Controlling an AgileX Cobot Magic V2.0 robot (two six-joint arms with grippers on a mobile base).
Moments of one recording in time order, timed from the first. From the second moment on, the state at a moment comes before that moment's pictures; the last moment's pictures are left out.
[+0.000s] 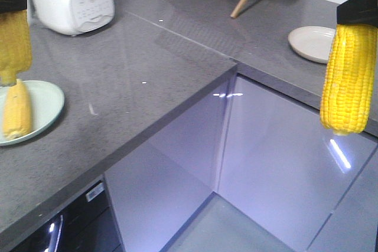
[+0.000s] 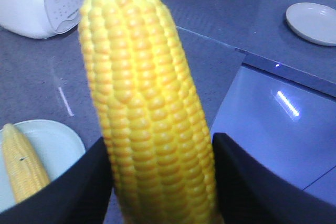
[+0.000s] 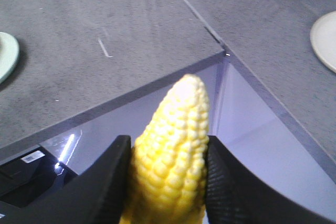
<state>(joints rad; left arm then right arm) -0.39 1.15 -1.50 0.12 0.96 -0.19 0.00 1.24 -1.52 0.43 1.04 -0.33</state>
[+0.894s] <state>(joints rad) -0.39 1.15 -1.50 0.12 0.96 -0.19 0.00 1.24 -1.52 0.43 1.04 -0.33</state>
